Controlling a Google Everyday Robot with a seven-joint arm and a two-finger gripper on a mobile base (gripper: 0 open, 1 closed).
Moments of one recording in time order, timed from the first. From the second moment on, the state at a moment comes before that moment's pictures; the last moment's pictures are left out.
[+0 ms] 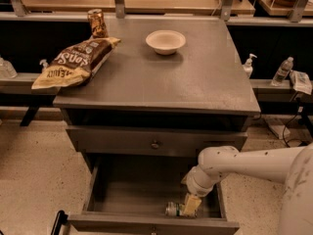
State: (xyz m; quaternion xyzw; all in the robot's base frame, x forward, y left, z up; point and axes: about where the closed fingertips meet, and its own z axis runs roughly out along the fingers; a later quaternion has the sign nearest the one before) arm 0.478 -0.124 0.422 -0.67 0.72 0.11 0.11
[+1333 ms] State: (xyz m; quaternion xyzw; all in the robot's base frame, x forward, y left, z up) arm 0.470 -0.129 0.408 -0.67 0.72 0.13 0.10
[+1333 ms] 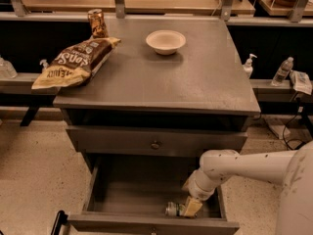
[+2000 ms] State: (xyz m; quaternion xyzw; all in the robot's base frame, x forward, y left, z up) arm 0.483 -0.129 0.420 -0.67 0.72 0.12 0.12
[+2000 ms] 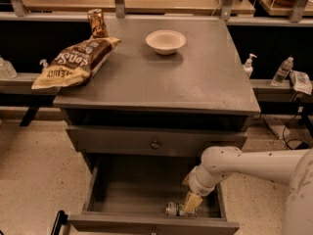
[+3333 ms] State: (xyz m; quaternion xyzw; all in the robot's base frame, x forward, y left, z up) arm 0.479 -0.129 0.377 -0.67 0.72 0.15 0.09
